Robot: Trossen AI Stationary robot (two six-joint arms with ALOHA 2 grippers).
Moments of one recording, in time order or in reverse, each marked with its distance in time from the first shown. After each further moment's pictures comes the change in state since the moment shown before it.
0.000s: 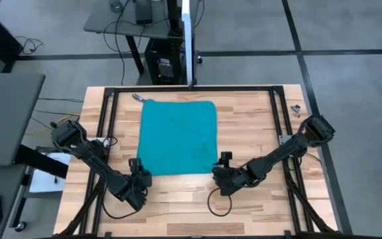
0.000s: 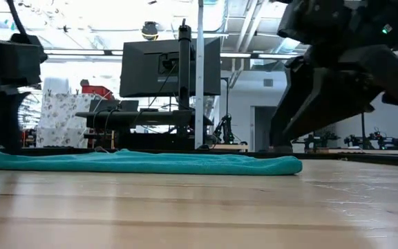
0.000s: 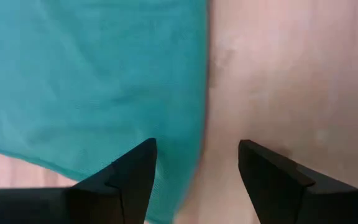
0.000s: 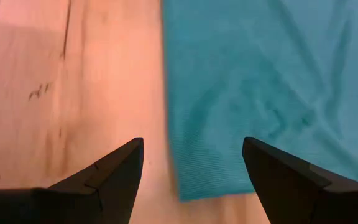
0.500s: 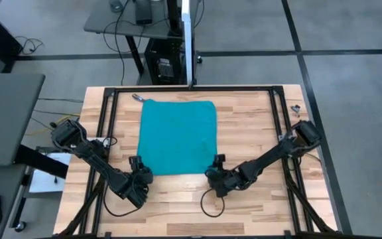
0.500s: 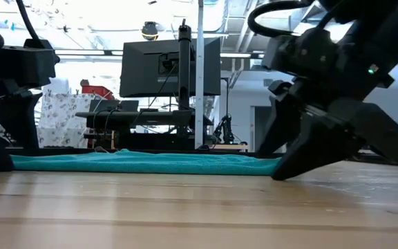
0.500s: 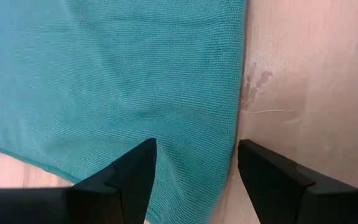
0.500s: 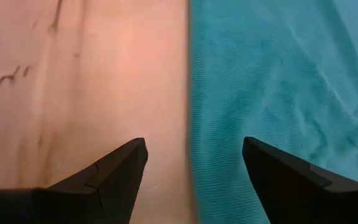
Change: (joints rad) left arm 0.027 -0.001 -0.049 0.030 -0.031 -0.029; right arm -0.047 0.170 0.021 0.095 -0.026 -0.107
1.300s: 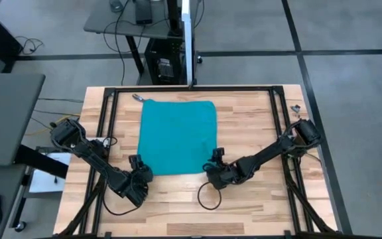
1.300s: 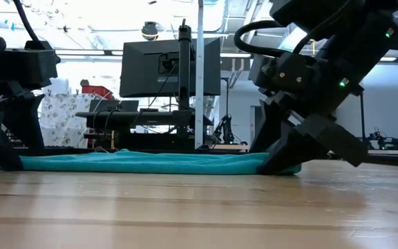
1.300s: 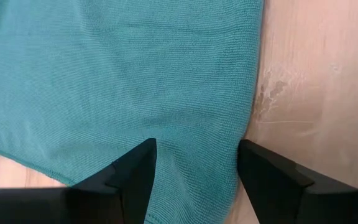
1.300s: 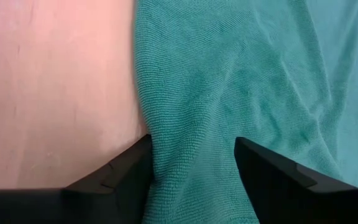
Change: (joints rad) left arm 0.000 0.000 -0.045 0.062 -0.031 0.004; right arm -0.037 0.005 -0.003 -0.066 0.023 -0.092
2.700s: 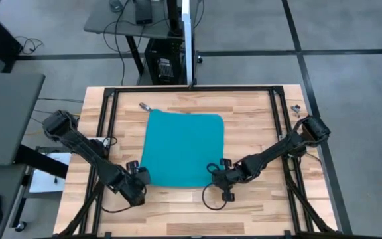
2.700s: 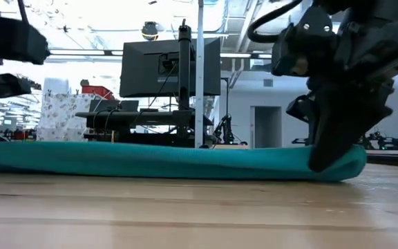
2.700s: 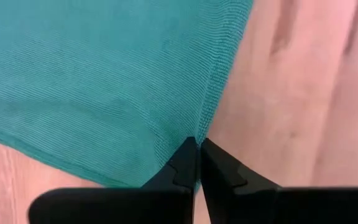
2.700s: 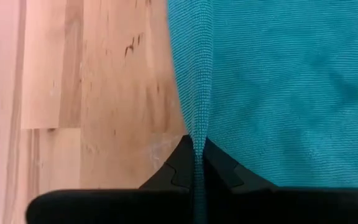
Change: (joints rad) left arm -0.023 -0.212 0.020 0.081 0.305 -0.122; right arm 0.020 -0.138 -0.005 -0.061 -0.488 0.393
